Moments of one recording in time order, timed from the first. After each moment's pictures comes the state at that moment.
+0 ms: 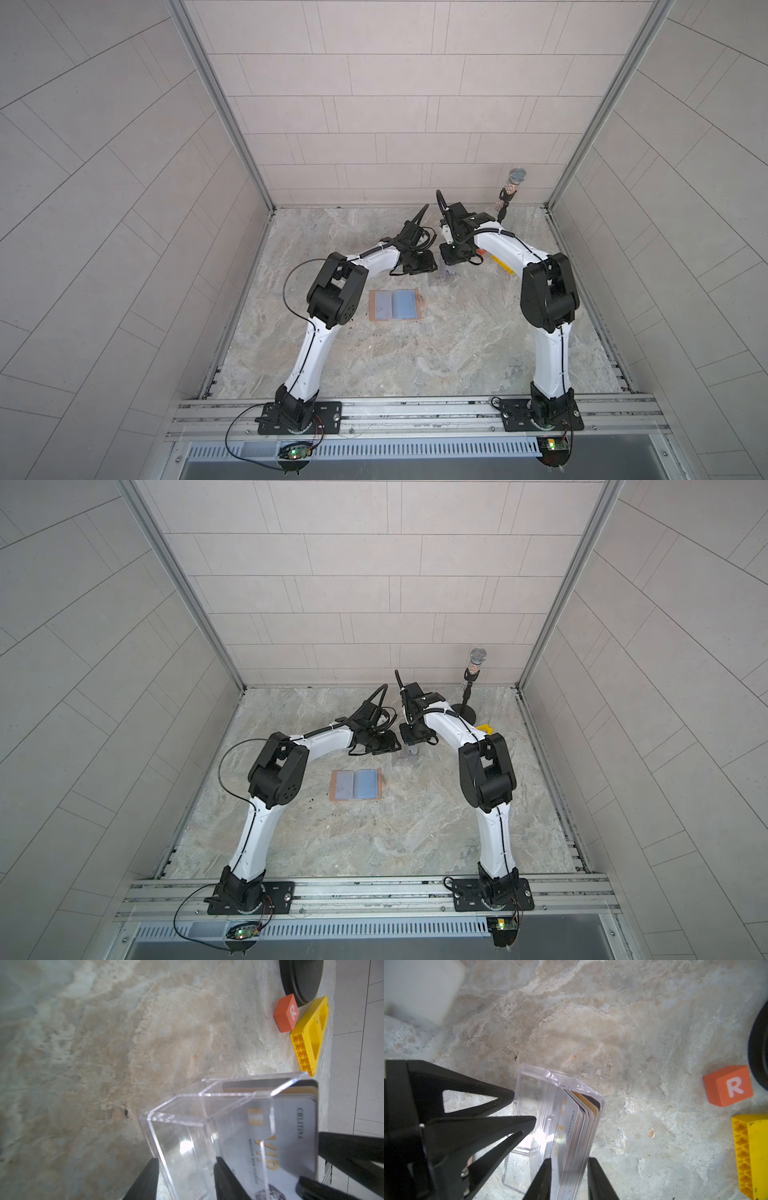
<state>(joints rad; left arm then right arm) -0.56 2.30 1.72 -0.39 0.39 -0.55 0.35 2.07 1.75 -0.95 -0.01 0.10</state>
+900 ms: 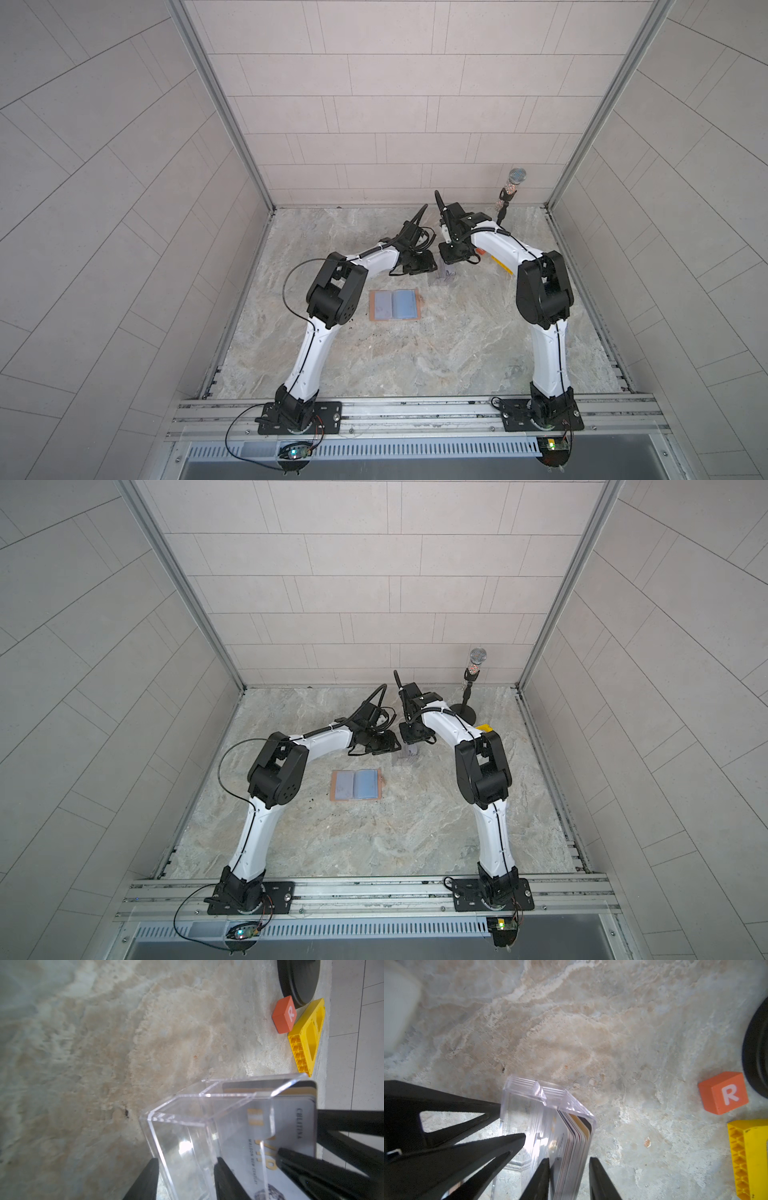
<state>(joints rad) -0.56 2.30 1.70 -0.38 0.40 -0.55 0.35 2.12 1.79 -0.94 0.03 0.12</state>
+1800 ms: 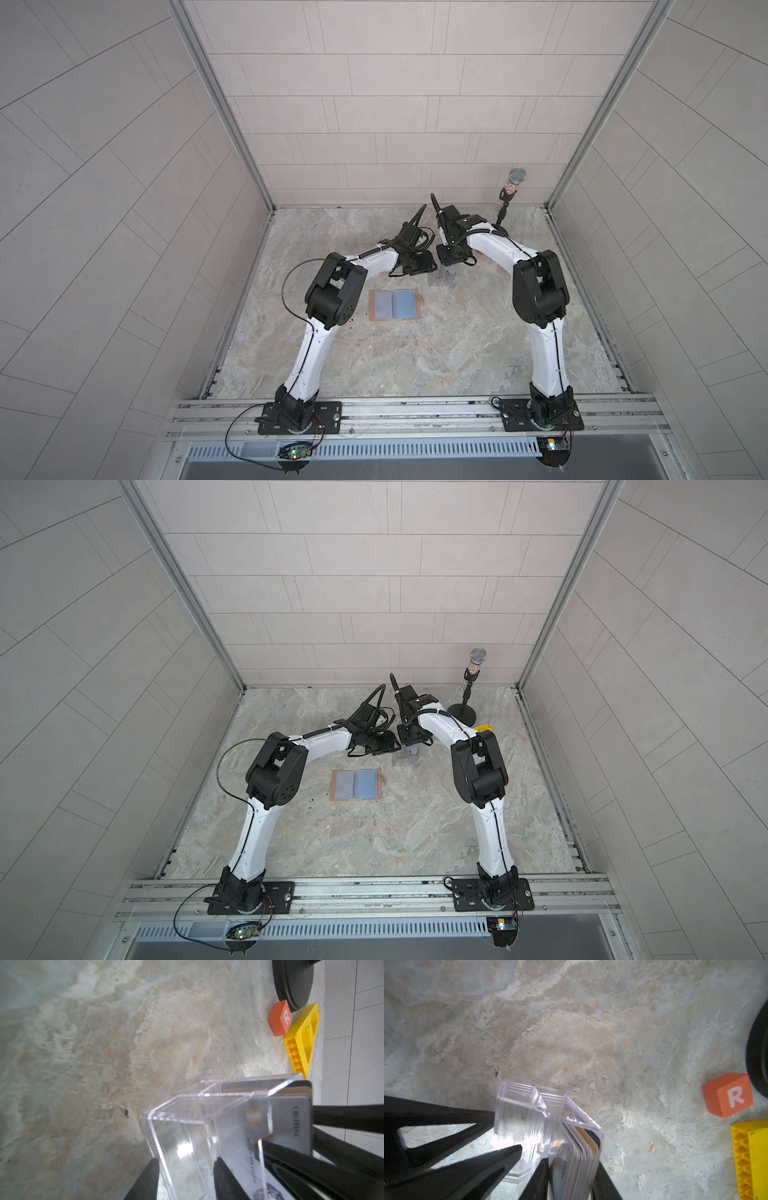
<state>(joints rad) -0.56 2.28 1.67 -0.33 0.40 -0.57 0.37 2.14 1.79 -0.93 0.09 0.14</state>
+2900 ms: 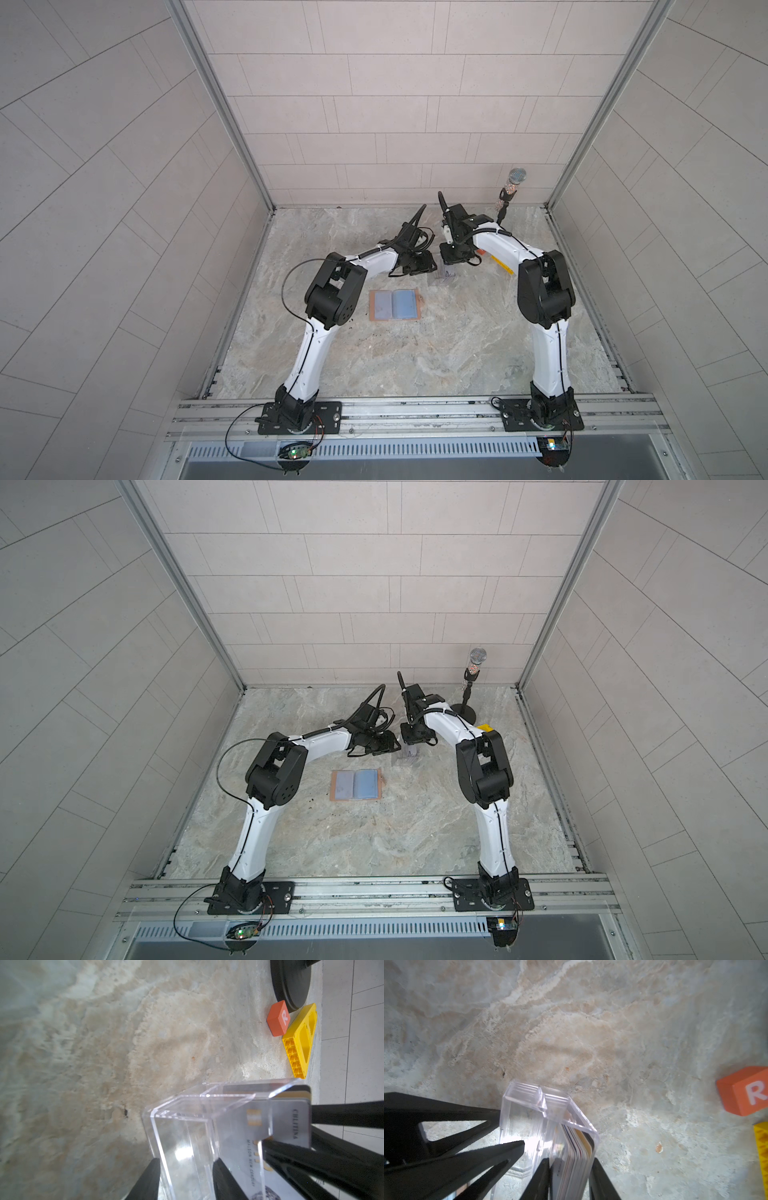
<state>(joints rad) -0.56 2.28 1.66 -0.32 0.40 -0.57 0.32 2.11 1.74 -0.88 -0.04 0.16</state>
